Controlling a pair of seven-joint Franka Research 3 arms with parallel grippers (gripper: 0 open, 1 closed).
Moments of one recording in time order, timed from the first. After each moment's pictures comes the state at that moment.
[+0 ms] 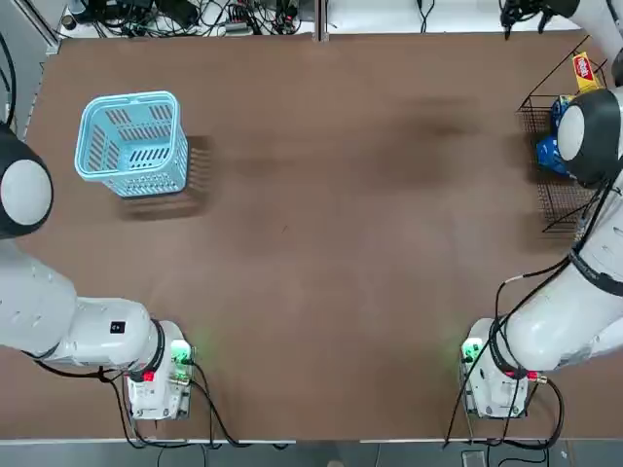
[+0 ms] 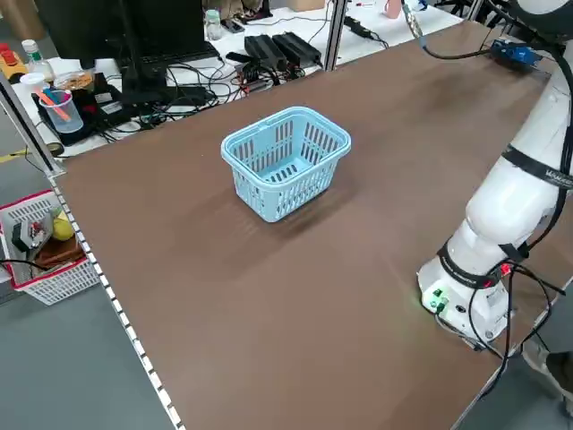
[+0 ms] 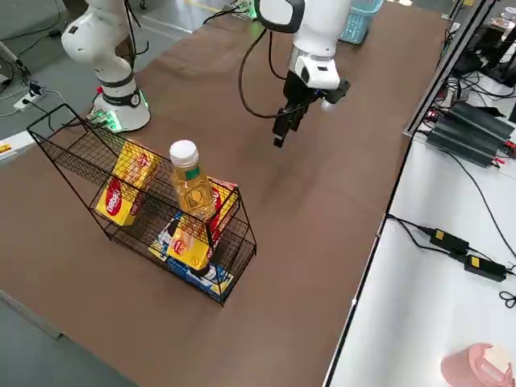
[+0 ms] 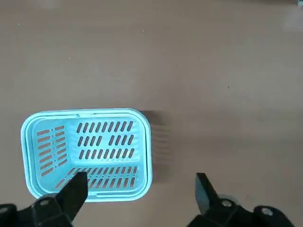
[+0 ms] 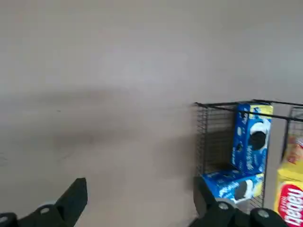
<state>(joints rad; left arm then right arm) -0.02 0.08 -0.08 -1.43 0.01 1.58 -0.12 0.22 0.41 -0.32 -1.42 -0.06 1.80 -0.02</state>
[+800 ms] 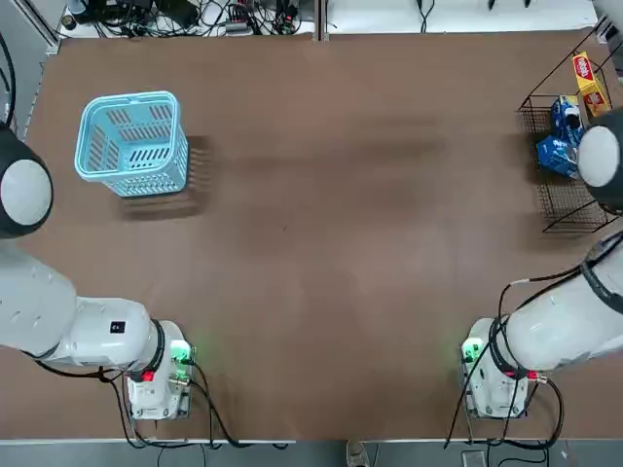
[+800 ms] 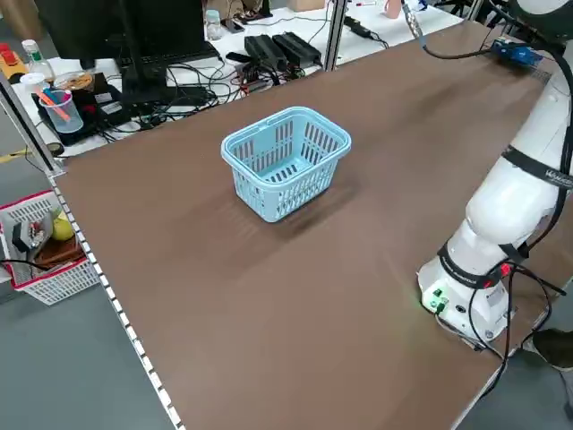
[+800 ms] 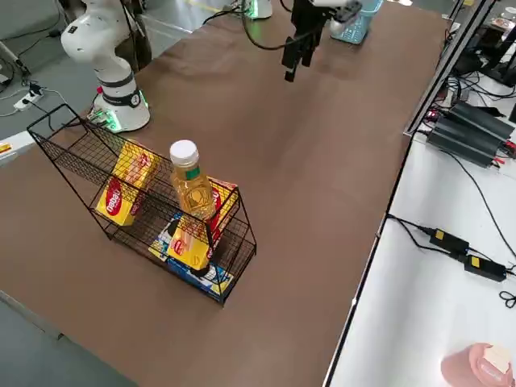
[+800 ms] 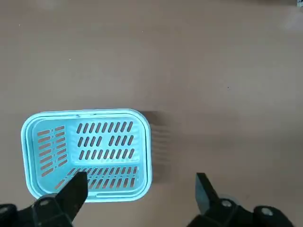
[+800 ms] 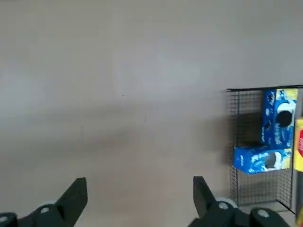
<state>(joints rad) -0.02 0.08 -0.08 -1.43 0.01 1.58 -0.12 0.14 0.22 -0.10 -1.36 -0.05 1.58 0.10</state>
